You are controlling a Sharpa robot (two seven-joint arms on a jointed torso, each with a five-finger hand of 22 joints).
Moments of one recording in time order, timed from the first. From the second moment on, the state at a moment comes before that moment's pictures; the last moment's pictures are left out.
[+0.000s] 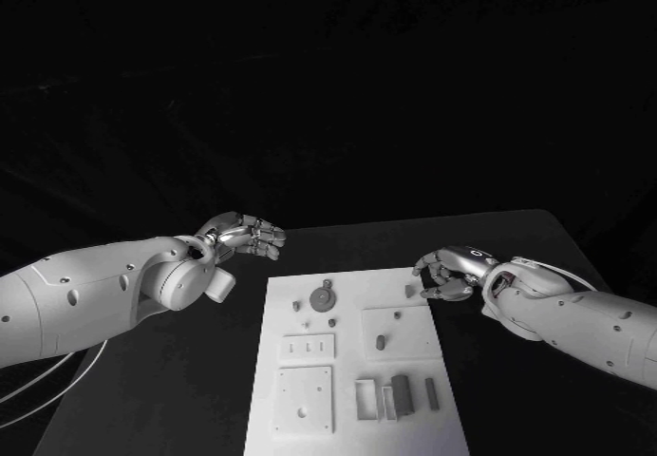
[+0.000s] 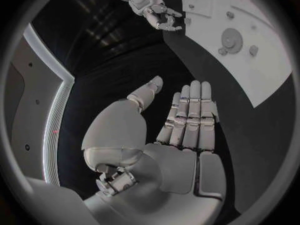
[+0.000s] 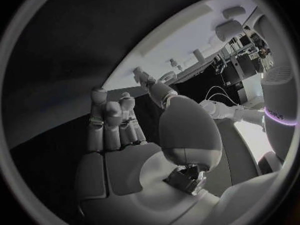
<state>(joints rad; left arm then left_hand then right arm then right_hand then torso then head) 1.36 -0.83 -0.24 1.31 -0.21 -0.19 0.18 1.08 -0.10 0.49 -0.28 0.05 0.76 0.20 0.37 0.44 1.07 0.16 0.13 0.13 0.98 0.11 0.32 0.71 0.04 0.91 0.02 0.16 0.86 1.13 -0.72 -0.08 1.05 -1.44 -0.32 0.24 1.10 -0.20 0.61 -0.26 0.08 0.80 0.15 0.28 0.40 1.00 0.04 1.18 0.88 1.17 -0.06 1.46 0.77 0.24 1.07 0.02 0.87 1.31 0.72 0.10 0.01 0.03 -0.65</state>
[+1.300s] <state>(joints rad) 1.36 -0.84 -0.24 1.33 -0.21 -0.19 0.18 1.08 -0.10 0.49 -0.28 0.05 0.76 0.20 0.37 0.44 1.07 0.16 0.13 0.14 0.98 0.11 0.32 0.71 0.04 0.91 0.02 0.15 0.86 1.10 -0.65 -0.08 0.97 -1.42 -0.31 0.26 1.09 -0.15 0.60 -0.25 0.08 0.82 0.16 0.30 0.41 0.98 0.04 1.22 0.88 1.17 -0.06 1.48 0.78 0.24 1.07 0.02 0.87 1.31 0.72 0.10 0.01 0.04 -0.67</state>
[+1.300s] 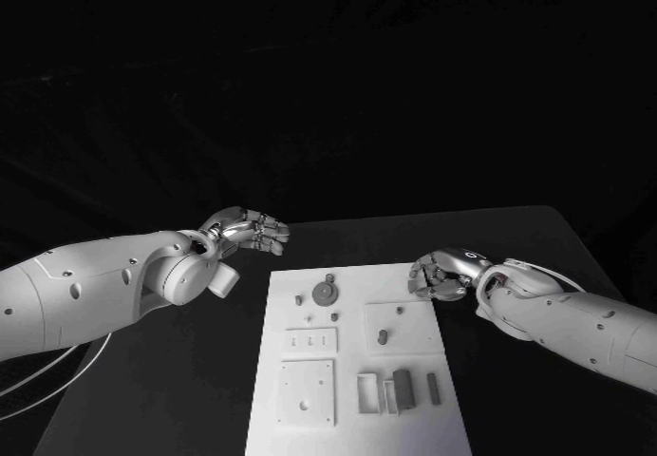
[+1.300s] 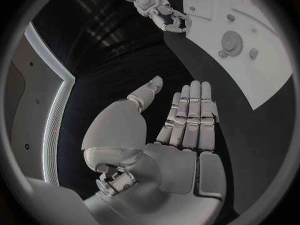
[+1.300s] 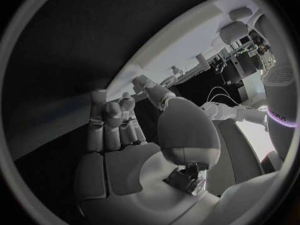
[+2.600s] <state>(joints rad) 1.36 -0.84 -0.24 1.34 -0.21 -0.19 0.18 1.08 -0.10 0.49 -0.28 0.05 0.76 0.20 0.37 0.44 1.07 0.16 0.13 0.14 0.98 0.11 0.32 0.71 0.04 0.91 0.02 0.15 0.86 1.10 -0.64 -0.08 0.97 -1.41 -0.30 0.26 1.08 -0.12 0.60 -0.26 0.08 0.86 0.15 0.32 0.41 0.98 0.05 1.24 0.87 1.17 -0.06 1.49 0.78 0.24 1.07 0.02 0.87 1.31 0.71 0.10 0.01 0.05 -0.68</state>
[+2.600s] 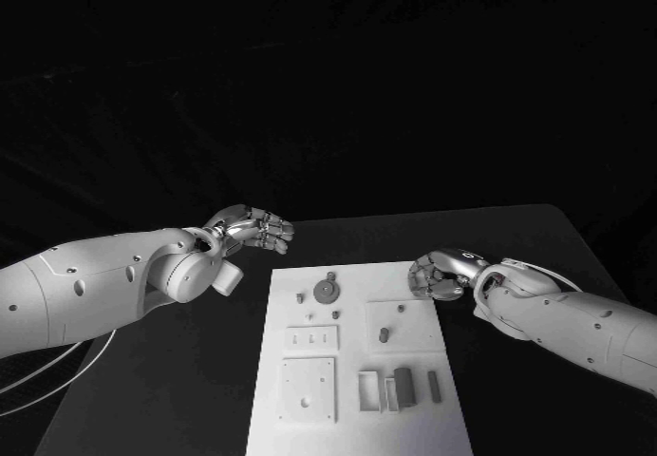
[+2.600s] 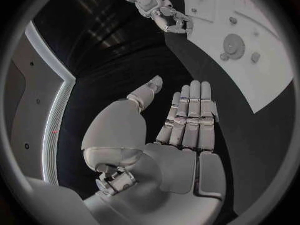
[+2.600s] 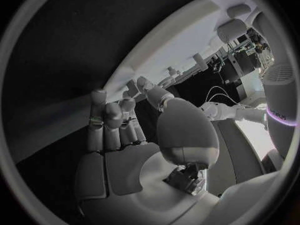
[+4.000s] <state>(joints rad) 1.36 -0.84 -0.24 1.34 -0.22 -0.19 0.18 1.08 -0.10 0.49 -0.28 0.05 0.76 0.20 0.37 0.44 1.07 0.16 0.13 0.14 0.98 0.11 0.32 0.71 0.04 0.91 0.02 0.15 0.86 1.10 -0.64 -0.08 0.98 -1.41 -0.33 0.25 1.07 -0.08 0.60 -0.25 0.08 0.93 0.13 0.35 0.43 0.99 0.03 1.26 0.86 1.18 -0.07 1.50 0.78 0.25 1.08 0.01 0.89 1.31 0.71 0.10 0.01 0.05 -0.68</state>
